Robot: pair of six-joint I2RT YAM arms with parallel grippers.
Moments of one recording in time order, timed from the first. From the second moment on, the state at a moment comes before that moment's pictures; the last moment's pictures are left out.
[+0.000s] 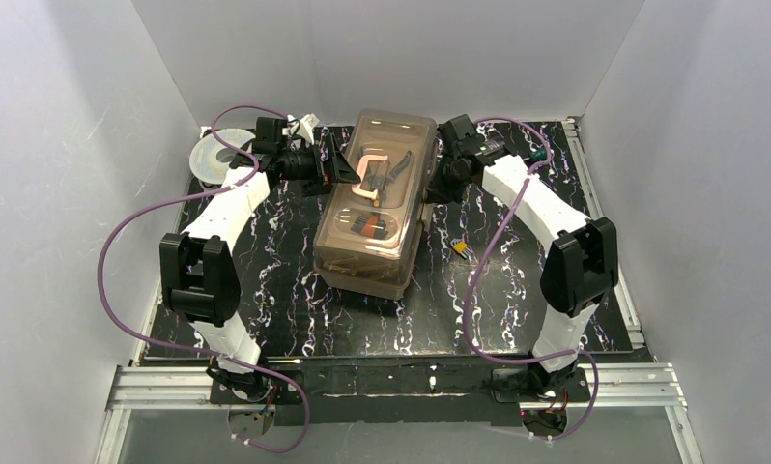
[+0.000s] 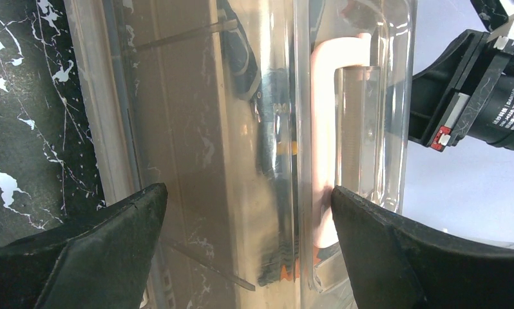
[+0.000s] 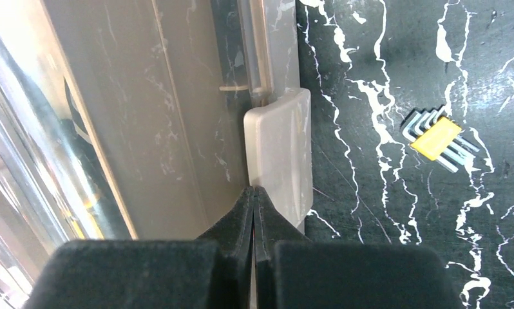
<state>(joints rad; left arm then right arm) -0.18 1.72 1.45 -0.51 0.70 -0.43 0.51 1.81 1.66 -0.87 -0.02 0.90</state>
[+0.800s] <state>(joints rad) -0.18 1.72 1.45 -0.51 0.70 -0.42 0.45 1.78 1.47 -0.89 0.18 0.86</state>
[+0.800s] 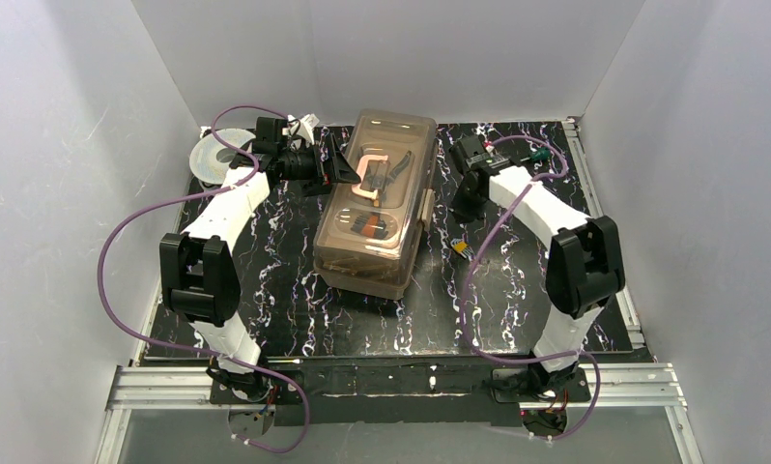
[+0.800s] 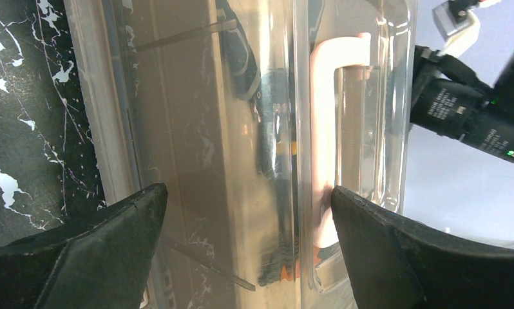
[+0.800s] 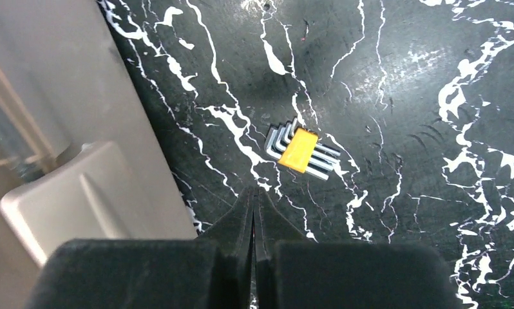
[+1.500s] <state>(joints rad) -0.17 1.72 1.43 -0.47 0.73 -0.45 0.44 1.90 1.34 -0.48 -0.30 0.85</state>
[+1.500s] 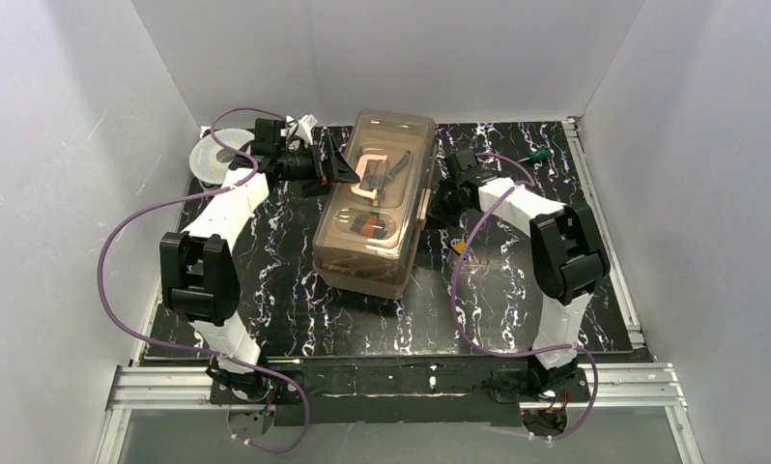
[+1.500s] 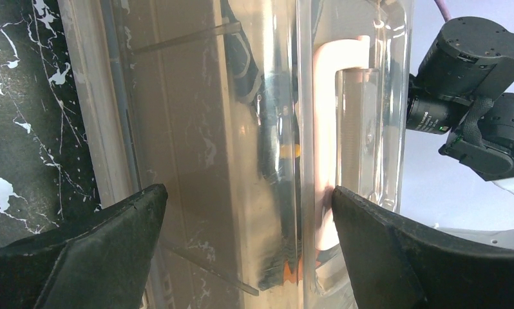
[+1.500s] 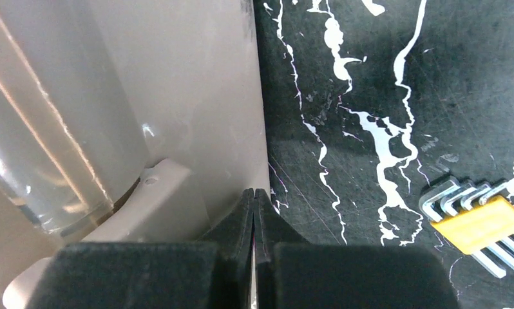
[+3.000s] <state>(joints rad) -0.12 0.95 0.72 -0.27 -0.25 -0.47 0.17 0.81 0.42 0.20 0.05 0.42</state>
